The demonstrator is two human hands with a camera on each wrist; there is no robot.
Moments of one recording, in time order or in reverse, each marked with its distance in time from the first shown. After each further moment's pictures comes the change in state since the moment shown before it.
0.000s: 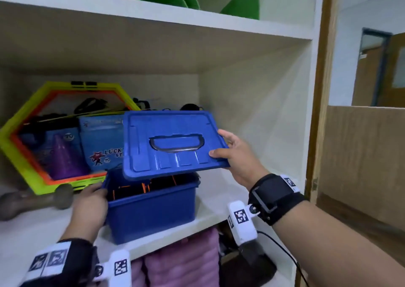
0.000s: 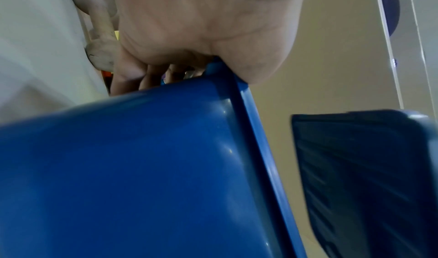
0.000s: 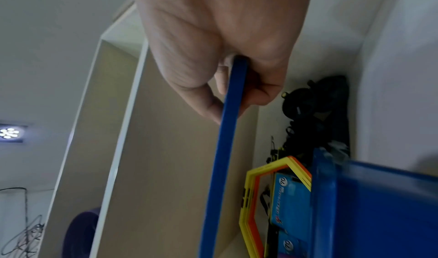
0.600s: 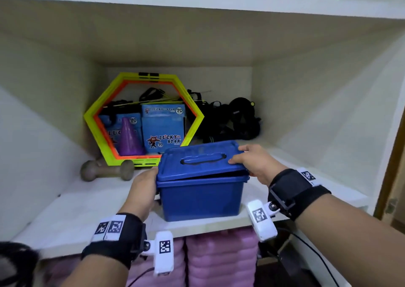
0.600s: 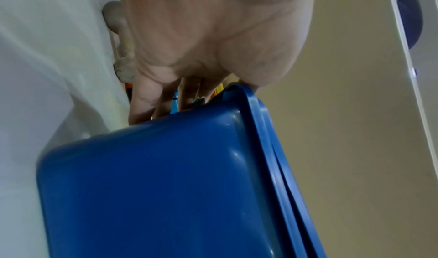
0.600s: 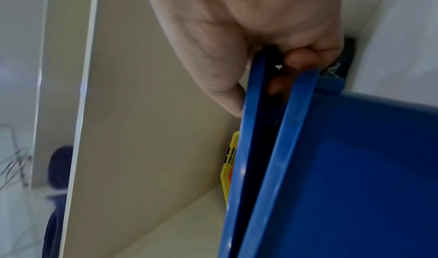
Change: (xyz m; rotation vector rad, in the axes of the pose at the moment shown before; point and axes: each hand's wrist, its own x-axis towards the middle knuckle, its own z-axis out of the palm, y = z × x) left_hand -0.052 0.022 -0.006 -0.251 0.016 -0.082; right_hand 0.030 0.036 0.063 -0.500 -0.086 0.243
